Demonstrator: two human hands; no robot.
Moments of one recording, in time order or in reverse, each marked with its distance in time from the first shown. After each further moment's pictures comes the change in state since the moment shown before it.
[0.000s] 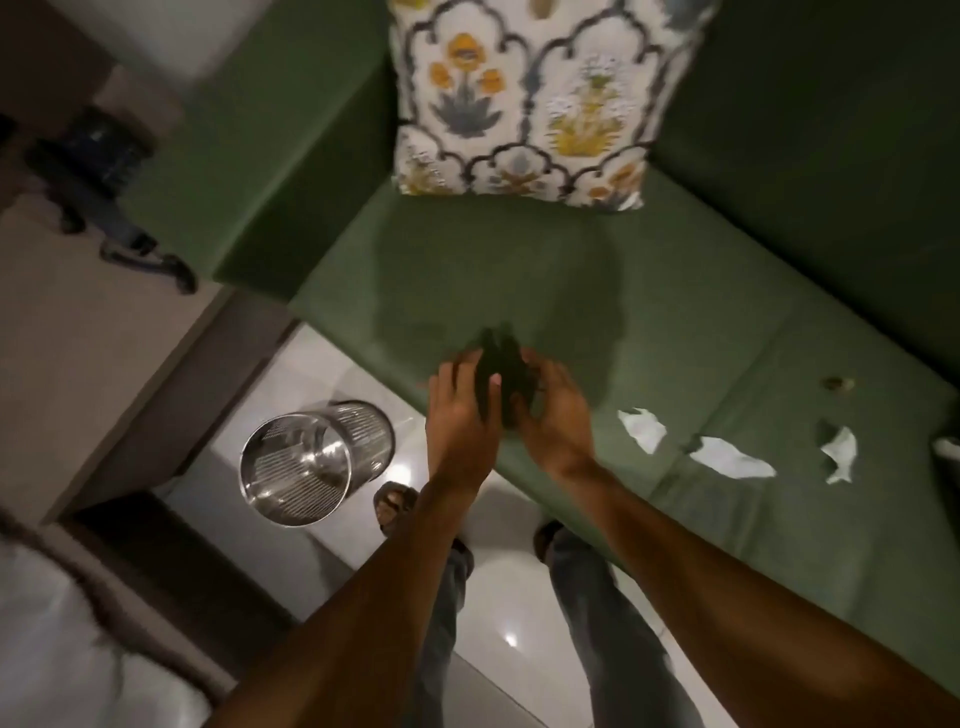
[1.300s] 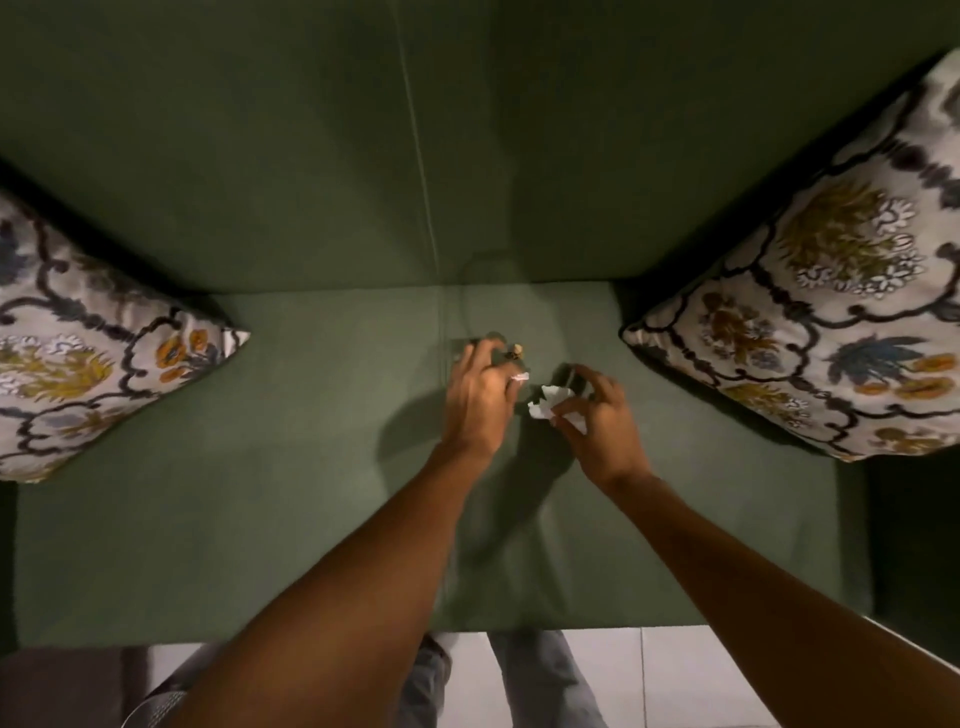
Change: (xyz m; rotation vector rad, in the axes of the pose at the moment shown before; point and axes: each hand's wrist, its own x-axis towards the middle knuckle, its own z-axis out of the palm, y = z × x) left_hand 0.001 0.287 0.302 0.300 -0.597 0.683; right_hand -0.069 0.295 -0.276 -0.058 0.249 0.452
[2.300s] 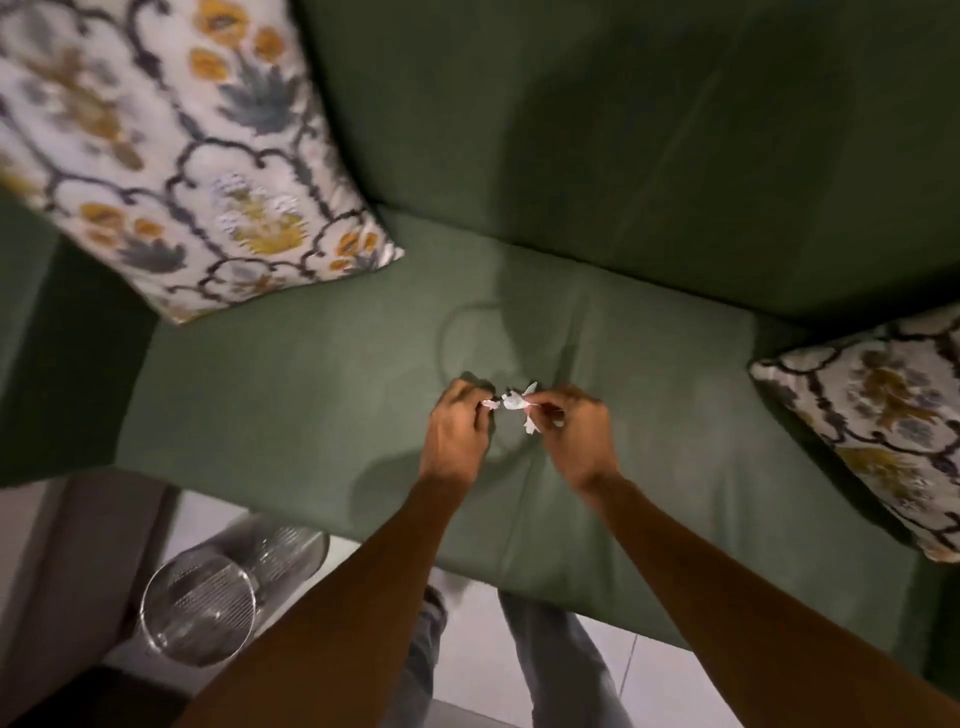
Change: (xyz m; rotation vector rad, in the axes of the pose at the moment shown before) left_hand -0.135 -0.119 -0.066 -0.245 0.241 -0.342; right_hand -0.017 -0.141 0.091 0.213 -0.091 -0.172
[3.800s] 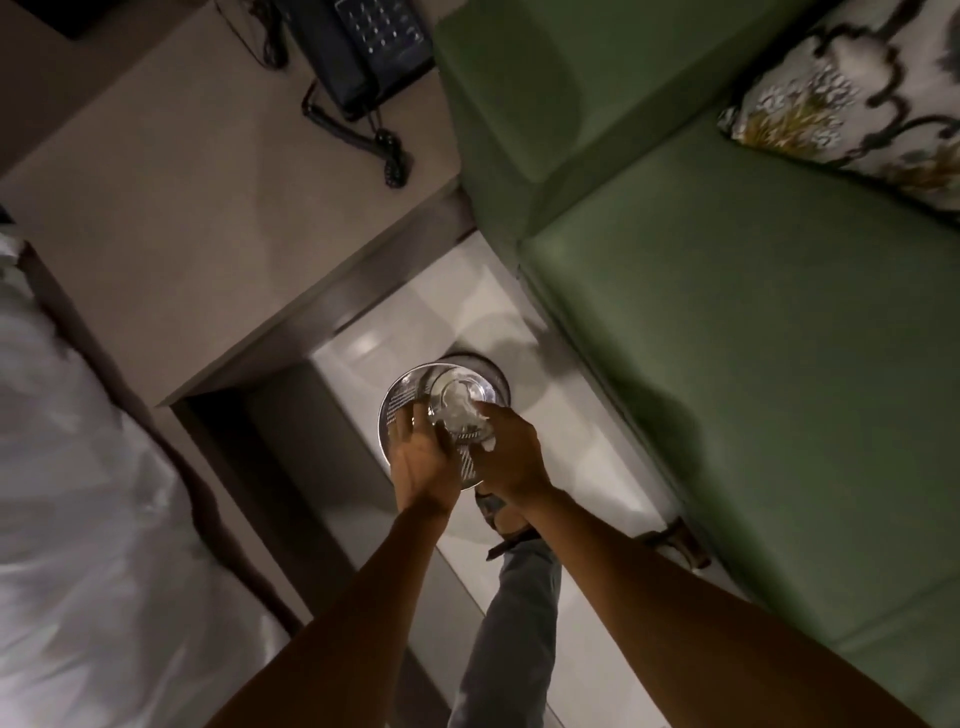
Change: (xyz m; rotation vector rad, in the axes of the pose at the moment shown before) left_hand -0.292 -0.414 -0.185 -0.177 0.409 -0.887; right_hand -0.201 -0.181 0.504 -0.250 -0.726 -0.163
